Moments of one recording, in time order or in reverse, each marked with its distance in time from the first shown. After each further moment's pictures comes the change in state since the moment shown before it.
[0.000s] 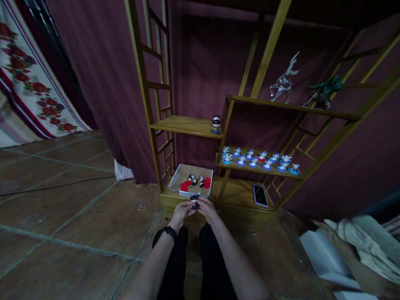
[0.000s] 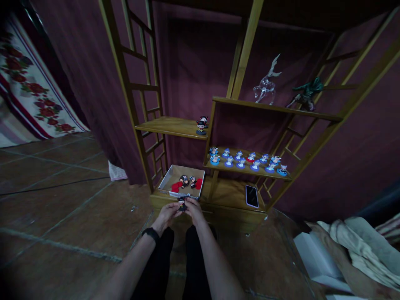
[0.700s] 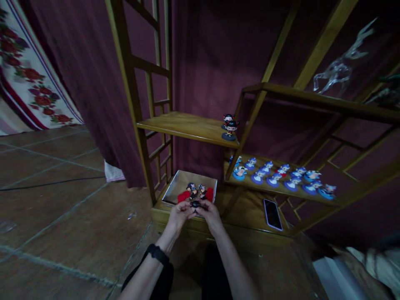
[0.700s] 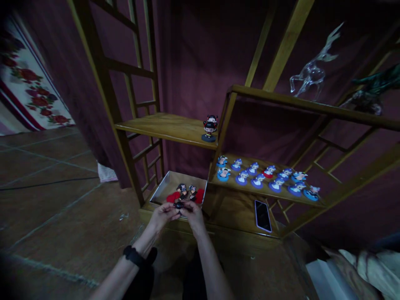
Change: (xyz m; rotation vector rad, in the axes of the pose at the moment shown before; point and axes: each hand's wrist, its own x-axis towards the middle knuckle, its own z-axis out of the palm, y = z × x) left_hand 0.062 0.045 0.020 -0.034 -0.035 0.143; right_hand 0.070 -0.033 0.011 -0.179 -0.119 -0.295
